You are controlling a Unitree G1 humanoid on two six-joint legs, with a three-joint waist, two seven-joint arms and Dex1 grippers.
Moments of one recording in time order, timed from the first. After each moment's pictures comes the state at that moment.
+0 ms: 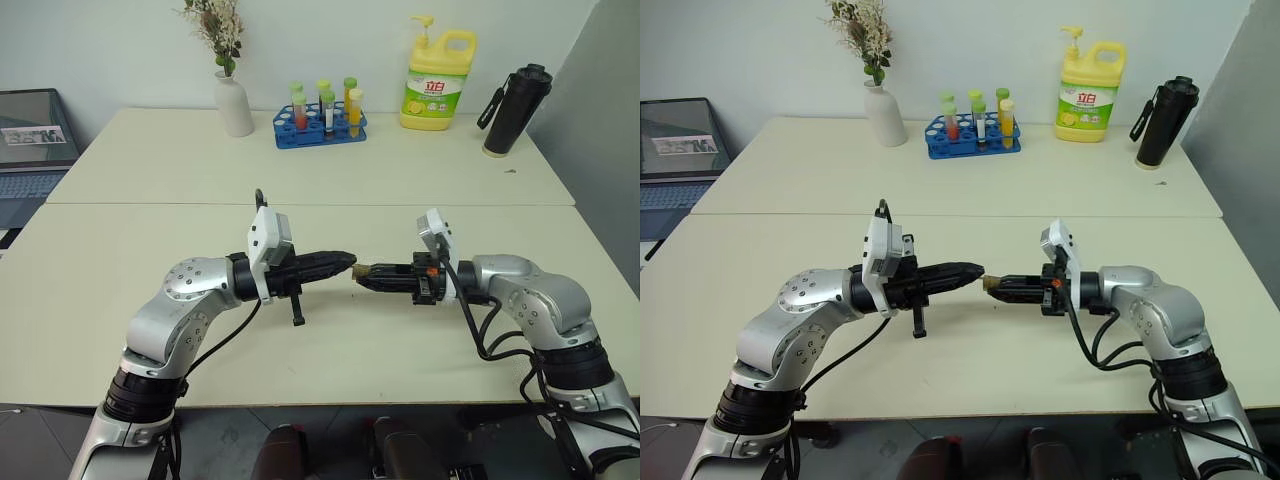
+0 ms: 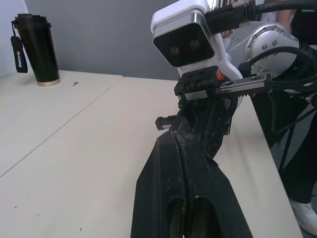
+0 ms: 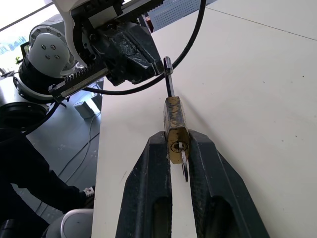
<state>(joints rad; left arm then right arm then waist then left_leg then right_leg) -0.39 0.56 -0.07 -0.31 -0.55 0.42 -0.97 -0.53 -0.53 0.12 -0.18 0.65 0.82 1.03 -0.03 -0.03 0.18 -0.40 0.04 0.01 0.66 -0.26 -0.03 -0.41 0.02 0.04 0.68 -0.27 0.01</state>
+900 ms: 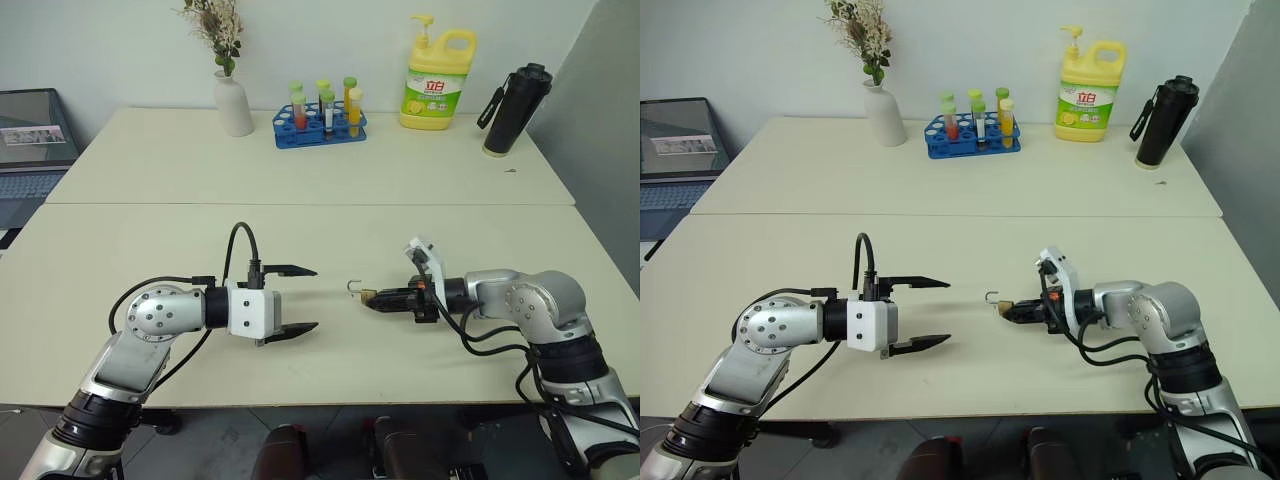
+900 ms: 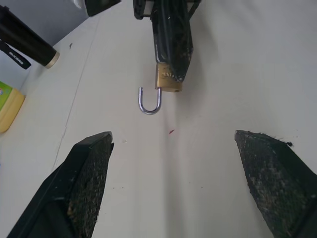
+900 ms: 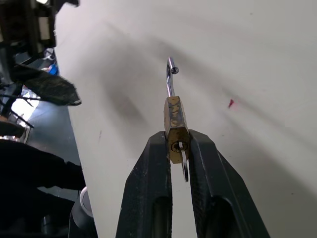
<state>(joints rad) -0.23 0.76 -0.12 -0.20 -0.10 -0.25 -1.06 -0.58 -0.49 0.11 -0.11 0.68 1.28 0.76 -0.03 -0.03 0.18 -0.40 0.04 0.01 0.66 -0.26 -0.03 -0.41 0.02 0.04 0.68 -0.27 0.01</state>
